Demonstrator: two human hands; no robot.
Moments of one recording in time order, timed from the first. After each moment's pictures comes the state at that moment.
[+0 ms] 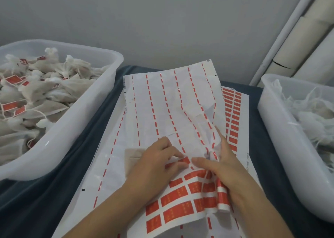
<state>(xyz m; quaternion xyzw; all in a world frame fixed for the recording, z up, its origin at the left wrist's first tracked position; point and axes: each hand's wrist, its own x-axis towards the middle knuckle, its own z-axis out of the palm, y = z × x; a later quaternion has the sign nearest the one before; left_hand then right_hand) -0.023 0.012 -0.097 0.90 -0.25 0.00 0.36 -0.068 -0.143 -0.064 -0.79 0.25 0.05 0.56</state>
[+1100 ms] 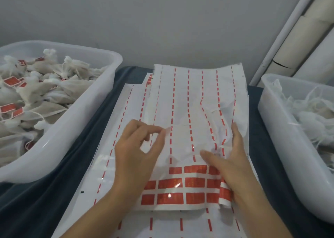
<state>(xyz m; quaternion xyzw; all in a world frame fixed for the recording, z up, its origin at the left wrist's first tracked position) -0.023 0.023 -0.067 0.80 -0.15 0.26 0.52 -0.064 -0.150 -0.067 -0.81 0.25 -0.06 0.53</state>
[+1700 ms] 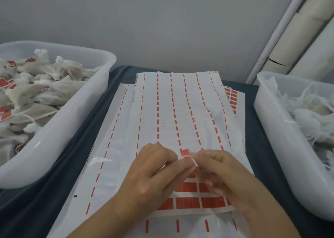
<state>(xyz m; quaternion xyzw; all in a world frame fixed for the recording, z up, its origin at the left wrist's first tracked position) -0.039 0.018 -0.078 0.74 -0.43 0.39 0.34 -0.079 -0.146 -0.042 -0.75 0.10 0.14 0.64</state>
